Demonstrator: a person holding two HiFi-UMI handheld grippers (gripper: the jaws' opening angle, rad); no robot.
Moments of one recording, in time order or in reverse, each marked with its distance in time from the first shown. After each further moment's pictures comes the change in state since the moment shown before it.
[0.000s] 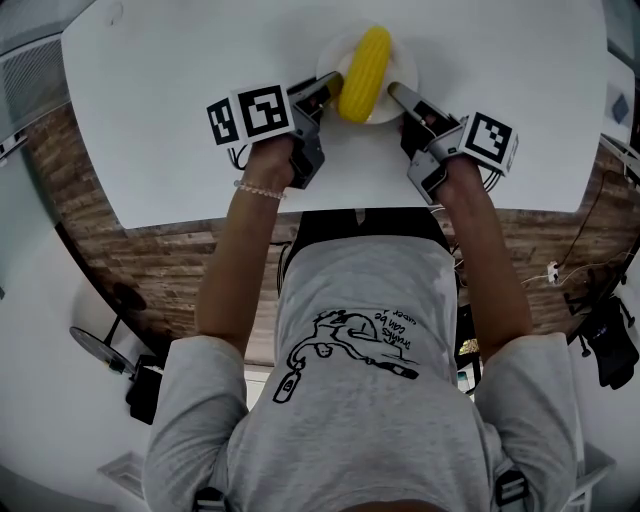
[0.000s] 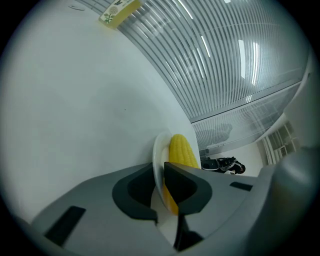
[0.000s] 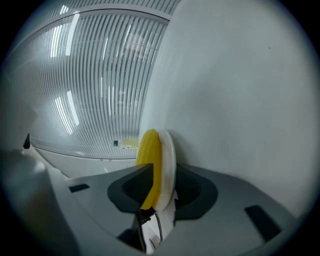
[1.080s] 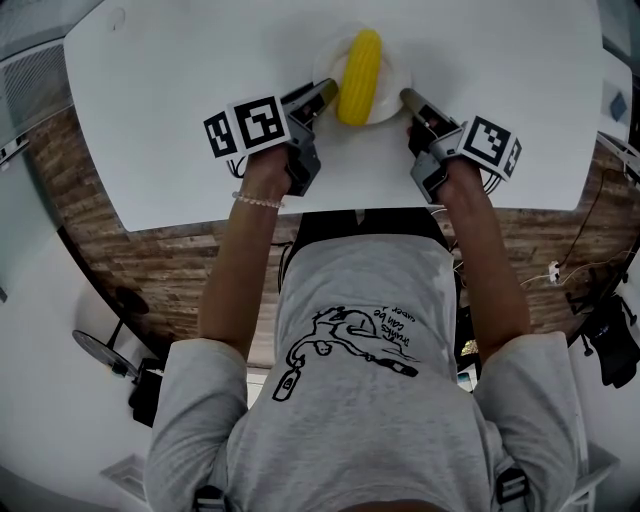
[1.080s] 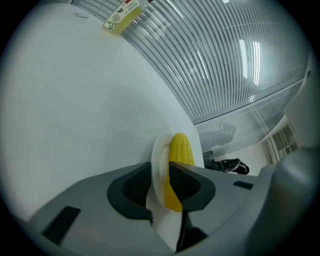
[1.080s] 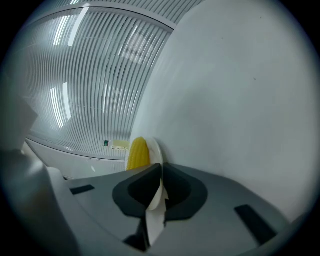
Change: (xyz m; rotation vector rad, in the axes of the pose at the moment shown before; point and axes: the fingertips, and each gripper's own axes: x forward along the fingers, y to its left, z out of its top) left arm -0.011 0.005 -0.002 -0.004 -0.026 0.046; right arm -0.016 -0.022 0.013 -0.063 -0.056 -0.119
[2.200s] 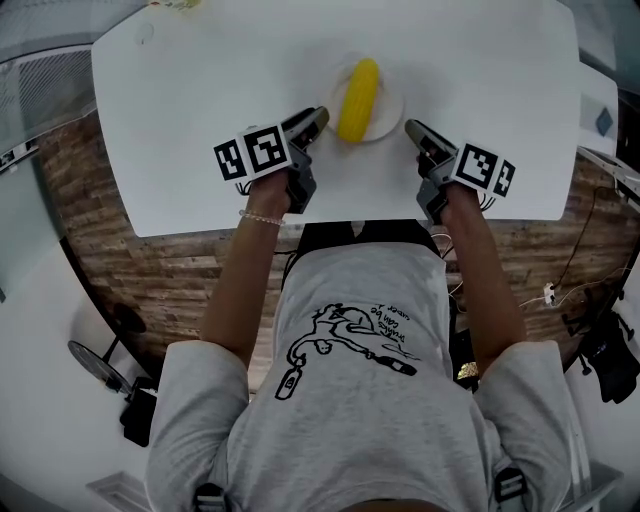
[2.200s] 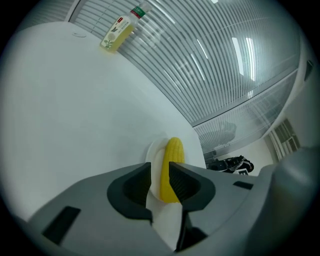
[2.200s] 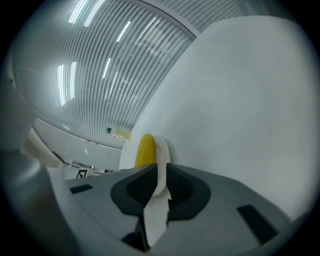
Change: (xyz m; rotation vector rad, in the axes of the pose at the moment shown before) left arm -0.028 -0.007 0.003 0.059 -0.057 0.041; right arm -0.032 0.011 0.001 -0.187 0.040 -0.068
